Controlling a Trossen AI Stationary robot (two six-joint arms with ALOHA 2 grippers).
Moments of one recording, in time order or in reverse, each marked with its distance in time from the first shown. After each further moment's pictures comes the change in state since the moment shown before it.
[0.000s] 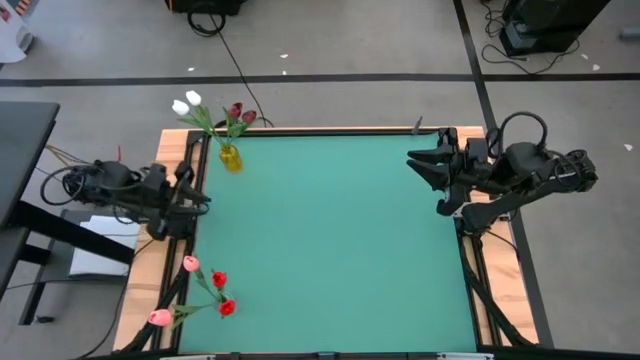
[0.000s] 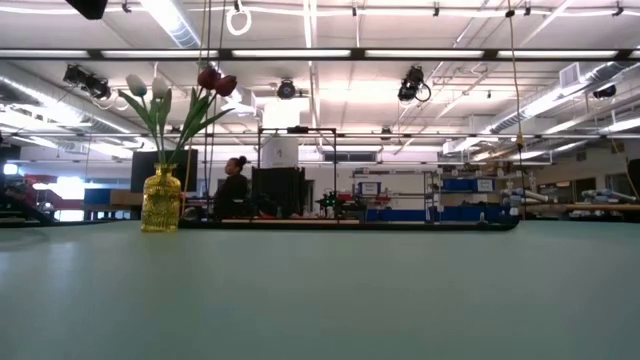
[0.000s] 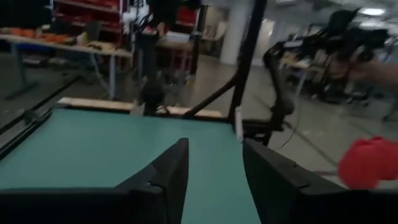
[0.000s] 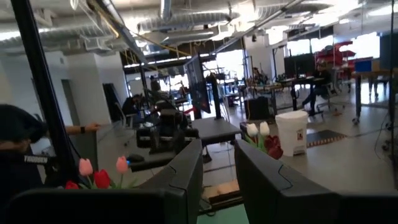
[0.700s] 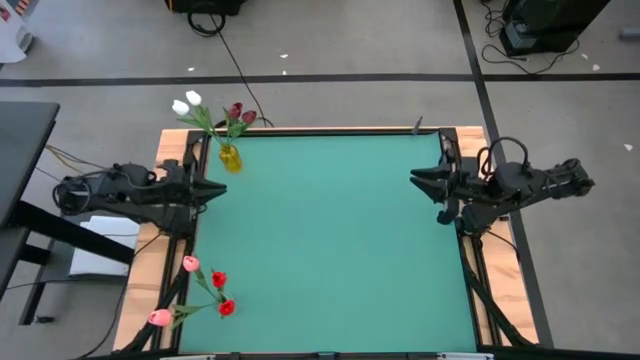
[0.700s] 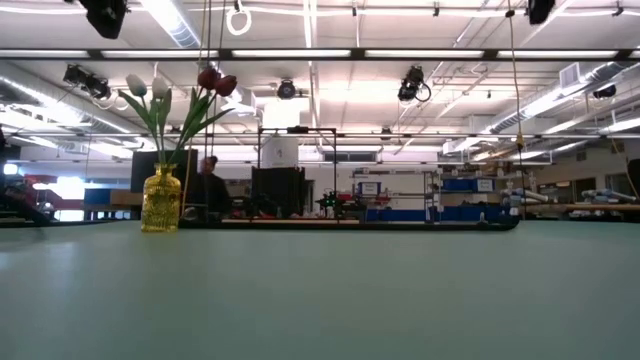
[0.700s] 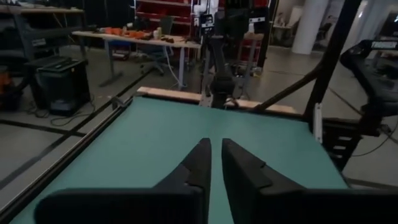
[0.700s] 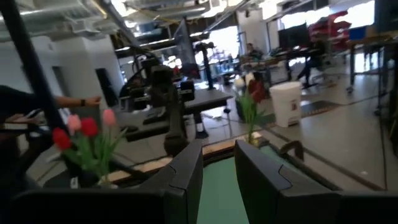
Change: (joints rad) left arm 0.181 0.109 -0.027 0.050 -0.126 0.049; right arm -0.001 -0.285 -0.381 -0.005 0.035 0.098
